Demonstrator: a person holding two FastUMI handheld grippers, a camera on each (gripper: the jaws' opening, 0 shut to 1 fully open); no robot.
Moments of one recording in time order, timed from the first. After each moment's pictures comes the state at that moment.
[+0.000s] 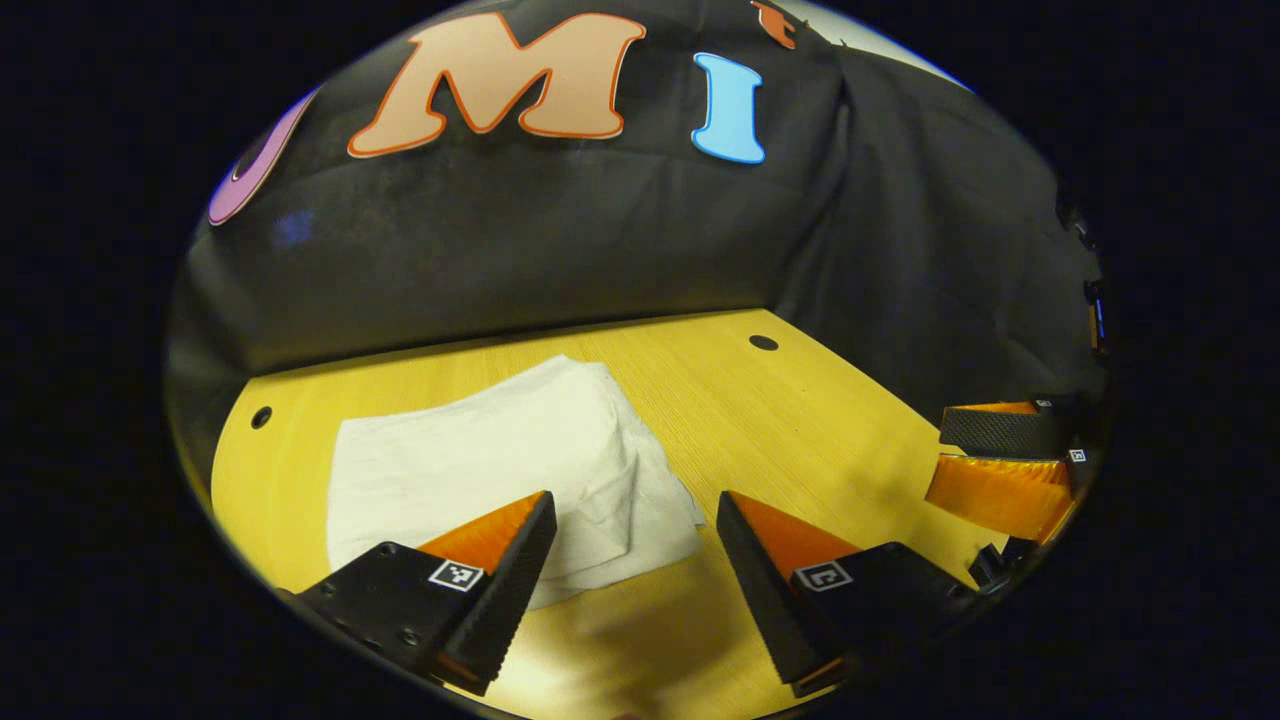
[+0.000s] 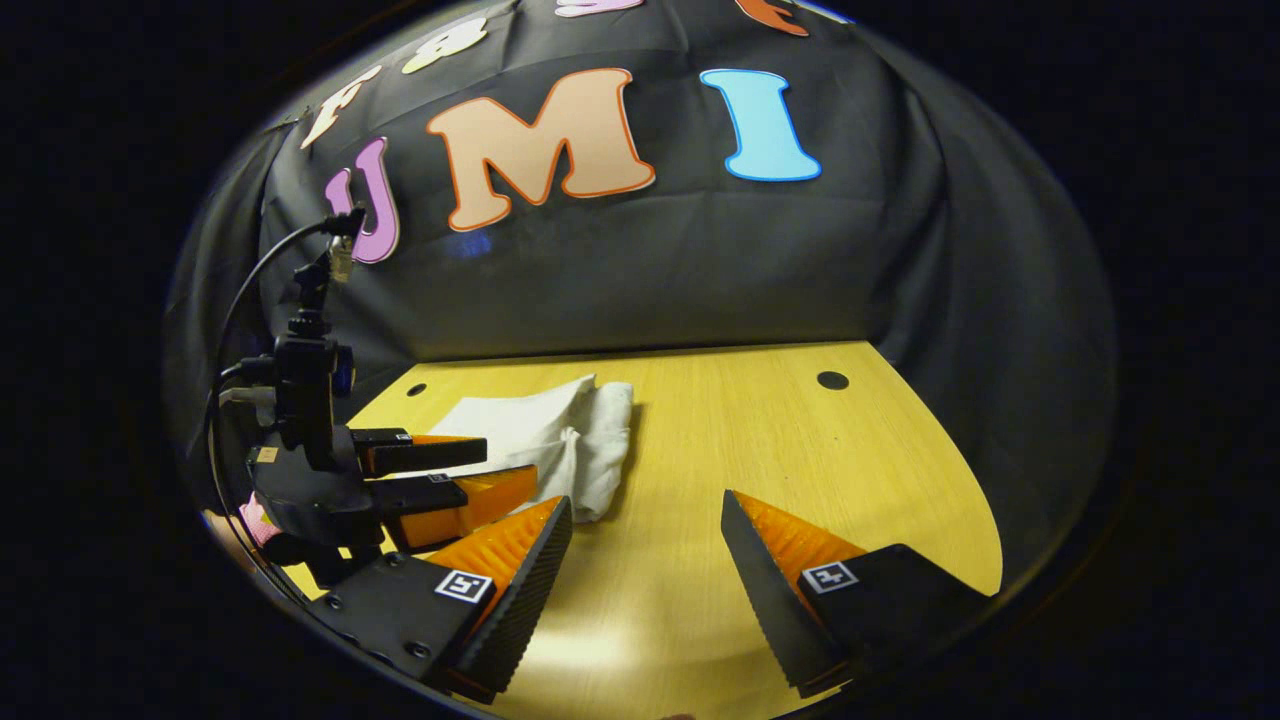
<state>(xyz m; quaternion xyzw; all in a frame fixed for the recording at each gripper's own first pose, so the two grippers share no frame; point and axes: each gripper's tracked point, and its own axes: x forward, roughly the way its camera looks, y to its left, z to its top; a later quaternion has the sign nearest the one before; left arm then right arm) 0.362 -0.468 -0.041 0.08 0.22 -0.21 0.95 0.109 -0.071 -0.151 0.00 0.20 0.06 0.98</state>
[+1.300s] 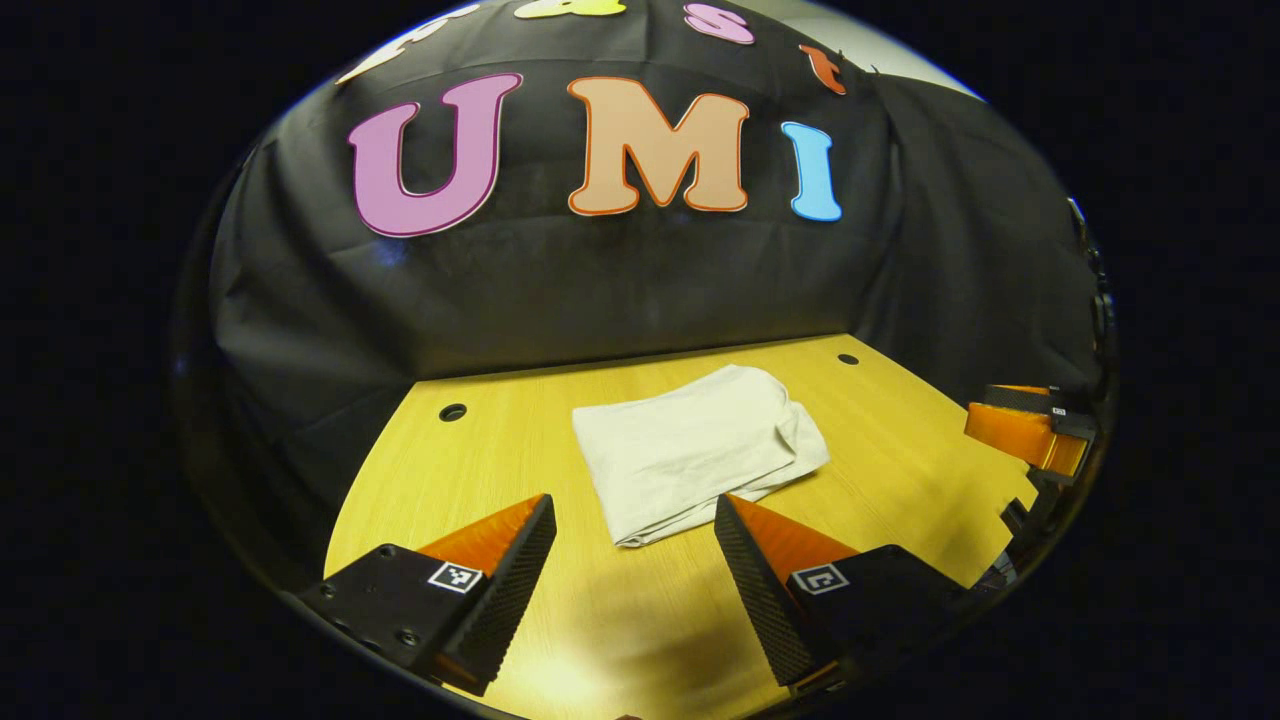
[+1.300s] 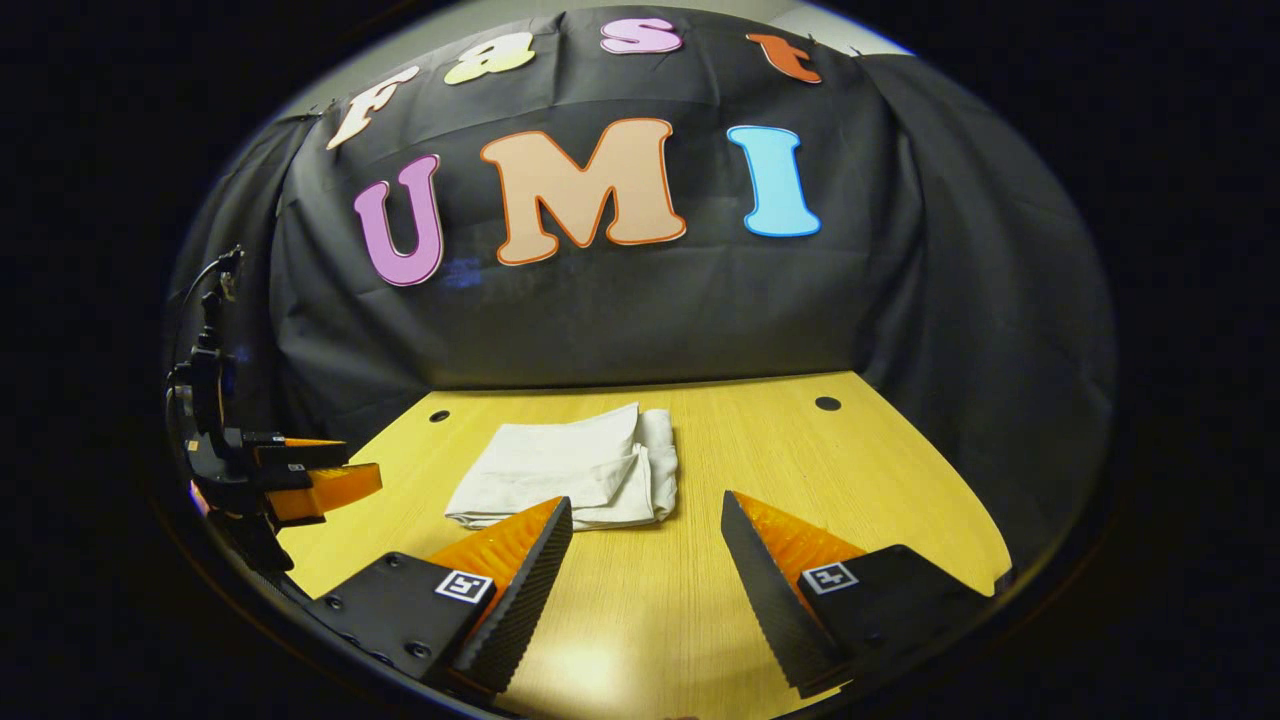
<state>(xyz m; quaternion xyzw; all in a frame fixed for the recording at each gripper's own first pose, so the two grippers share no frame) 0.245 -0.268 0.036 0.10 0.18 -0.08 0.98 0.027 -0.002 -0.117 0.00 0.14 0.01 0.99</state>
